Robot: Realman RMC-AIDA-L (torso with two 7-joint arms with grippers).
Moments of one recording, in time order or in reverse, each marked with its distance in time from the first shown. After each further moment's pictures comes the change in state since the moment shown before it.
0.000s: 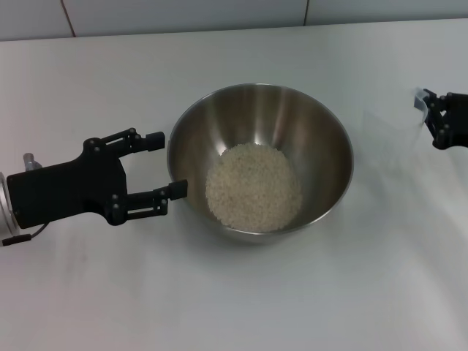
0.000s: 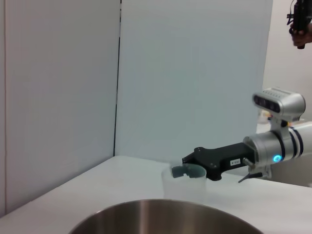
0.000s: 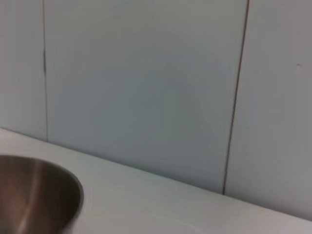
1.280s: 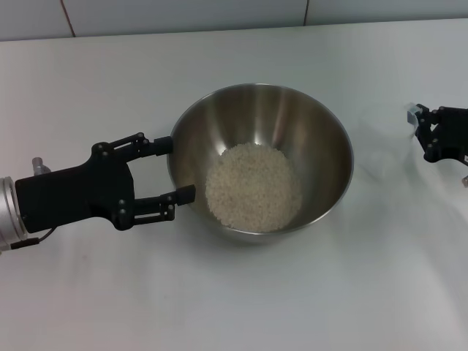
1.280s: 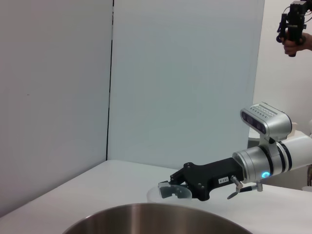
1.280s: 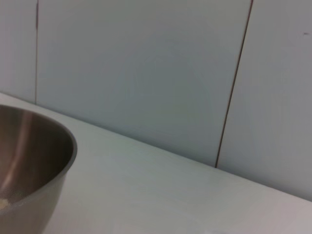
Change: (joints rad) left arm -0.020 -0.003 -0.003 -0.060 -0.001 0.015 0.039; right arm 0.052 -0.002 0.029 0.141 0.023 0.073 -0.185
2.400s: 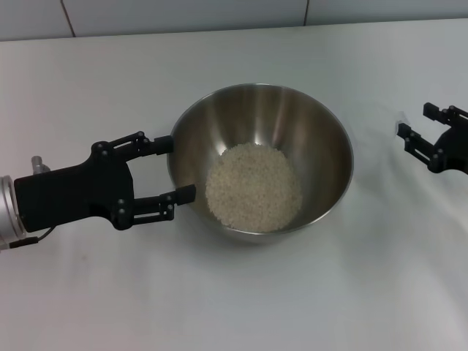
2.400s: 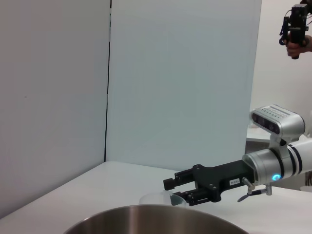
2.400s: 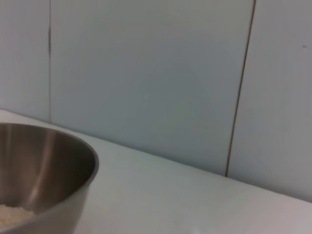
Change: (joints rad) left arm -0.006 0.002 0.000 0.000 0.000 0.004 0.000; right arm -0.050 0.002 0.000 -0.002 0.023 -0.090 0.000
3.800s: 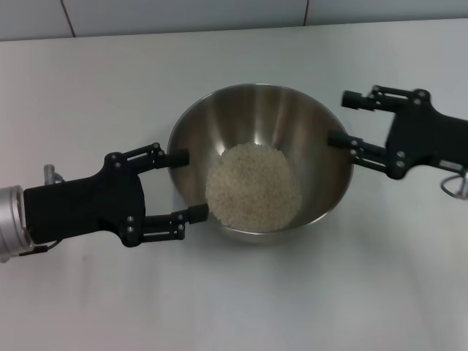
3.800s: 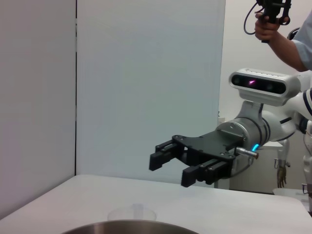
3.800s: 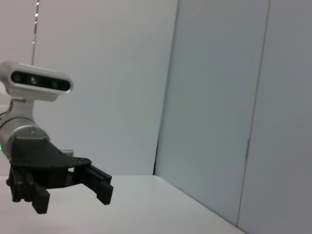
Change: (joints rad) left arm -0.011 -0.002 0.009 -0.030 0.006 0.070 0.059; right arm 0.118 -0.004 0.088 -0.178 -0.308 -0.531 0.167
